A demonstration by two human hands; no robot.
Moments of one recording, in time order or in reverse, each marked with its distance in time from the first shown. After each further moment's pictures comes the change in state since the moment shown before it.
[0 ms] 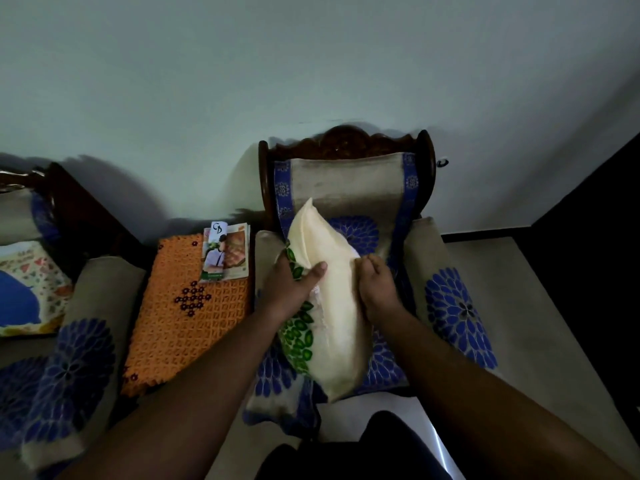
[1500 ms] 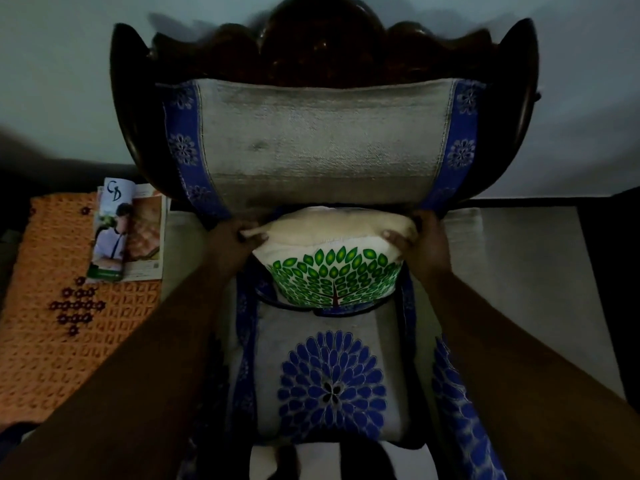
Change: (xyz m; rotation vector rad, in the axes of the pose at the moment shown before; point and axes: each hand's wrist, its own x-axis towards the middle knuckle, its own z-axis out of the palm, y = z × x) left_hand 0.393 -0.112 0.139 0.179 0.087 -0.173; right_hand 0.434 0.148 -0.074 -0.416 -0.080 0.026
